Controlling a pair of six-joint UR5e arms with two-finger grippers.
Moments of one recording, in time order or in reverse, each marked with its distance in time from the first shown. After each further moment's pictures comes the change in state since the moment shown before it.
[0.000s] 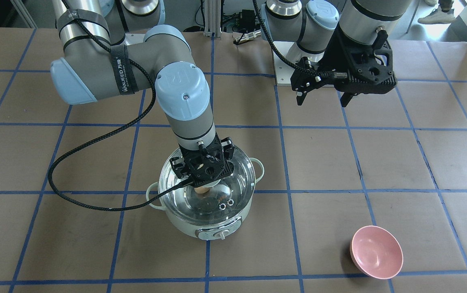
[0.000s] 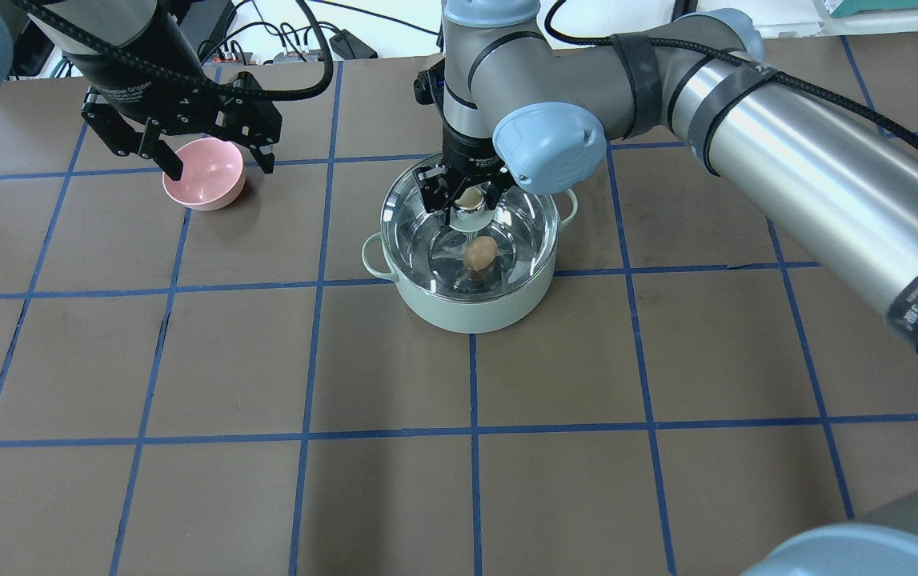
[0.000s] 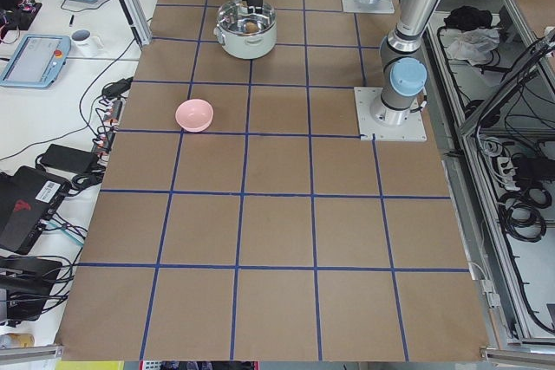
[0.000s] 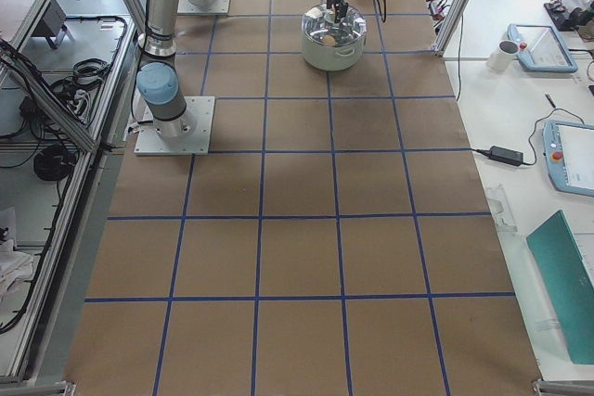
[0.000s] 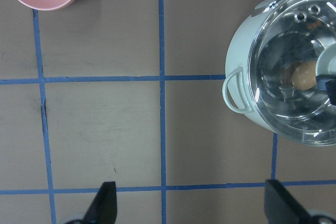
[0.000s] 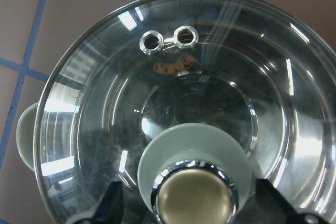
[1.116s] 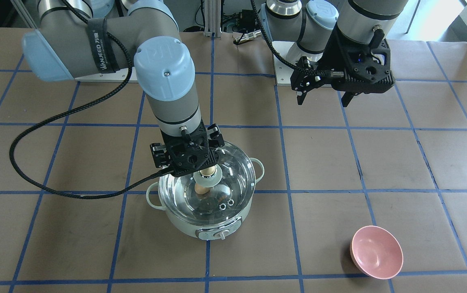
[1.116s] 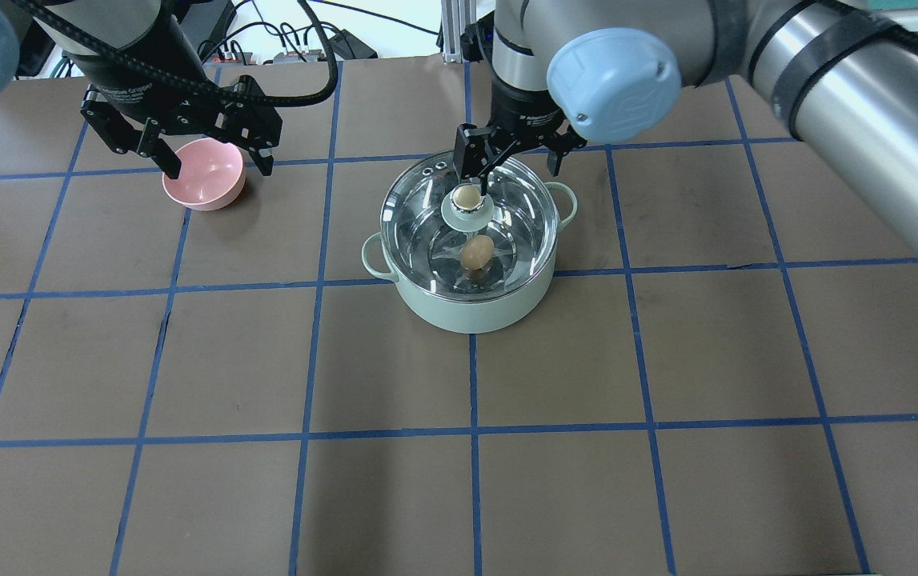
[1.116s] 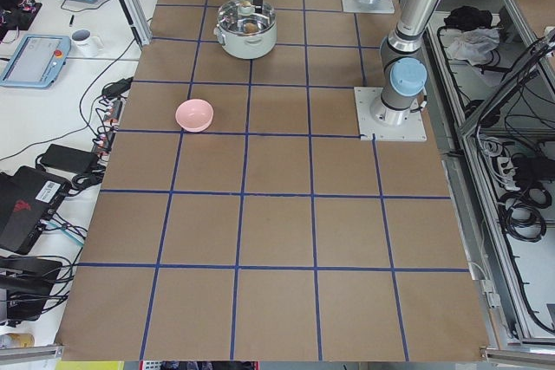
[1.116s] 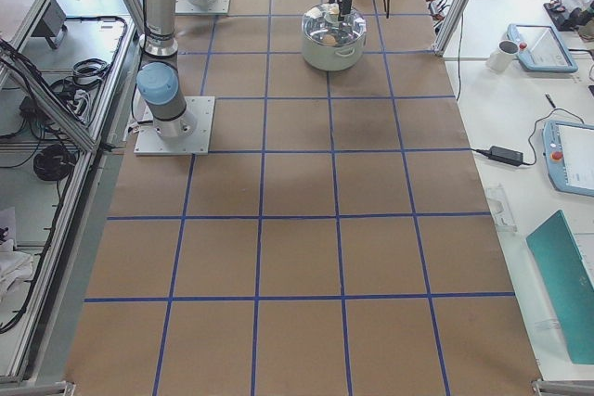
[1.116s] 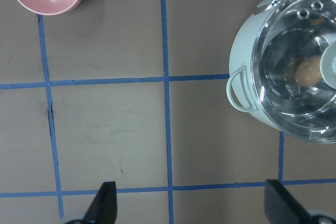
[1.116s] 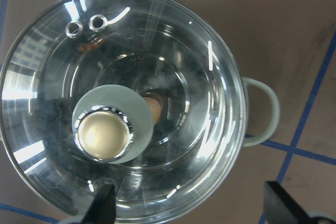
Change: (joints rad) left arm -0.006 0.002 0.001 0.003 0.019 0.017; right arm -0.078 -0.085 -0.044 0.160 -0.050 -0.004
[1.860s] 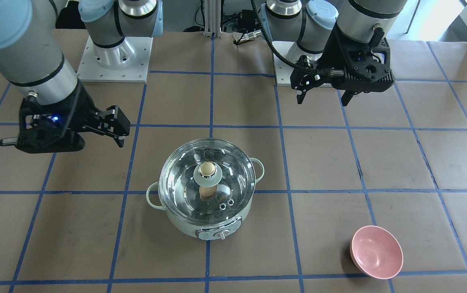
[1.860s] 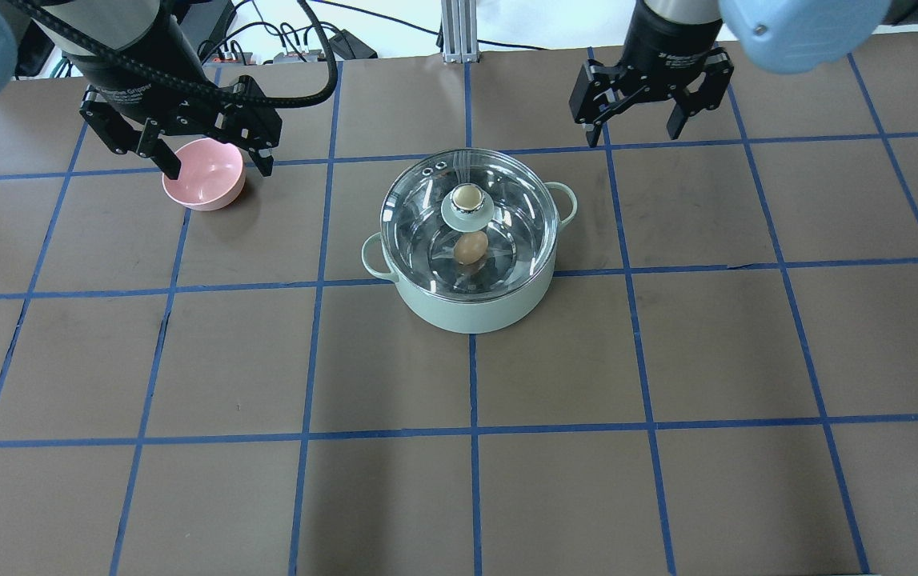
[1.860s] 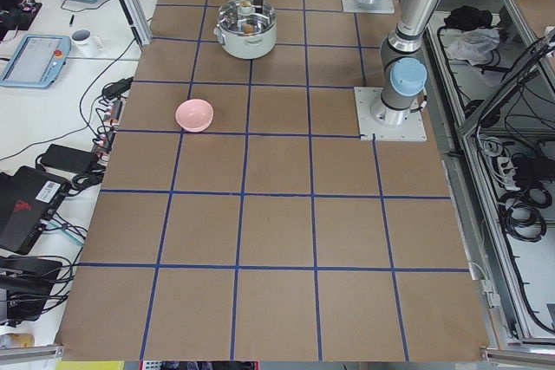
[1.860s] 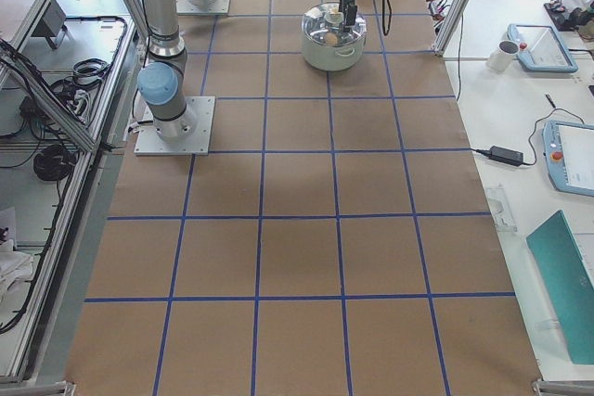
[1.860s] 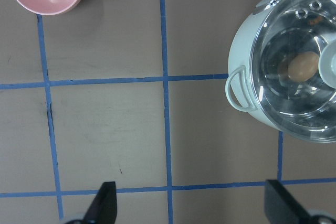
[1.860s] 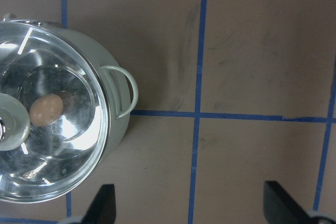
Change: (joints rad) left arm 0.000 0.003 -0.001 0.000 -0.002 0.000; right arm -0.247 -0.143 0.003 0.131 -0.010 -0.005
